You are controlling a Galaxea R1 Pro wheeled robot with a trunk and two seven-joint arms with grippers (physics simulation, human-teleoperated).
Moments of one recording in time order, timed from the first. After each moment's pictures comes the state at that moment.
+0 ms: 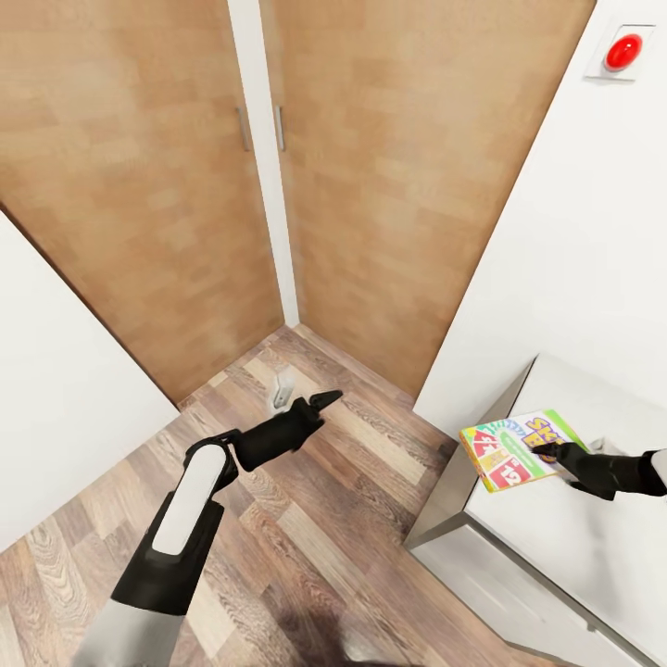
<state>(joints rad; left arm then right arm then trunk) -0.55 -0.10 -0.17 -1.45 1.27 0.74 0.19 -0.67 -0.54 -0.19 -0.91 -0.96 1.04 -0.09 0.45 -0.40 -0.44</state>
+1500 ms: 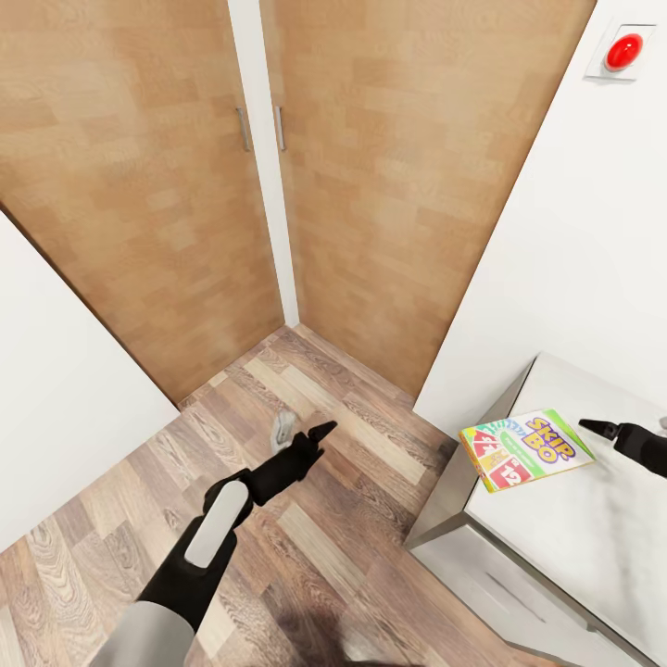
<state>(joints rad) -0.54 -0.10 -0.17 -1.06 1.15 0.53 -0.17 -0.39 -0.54 -0.46 -1.55 -0.94 1.04 -0.09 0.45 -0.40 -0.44</state>
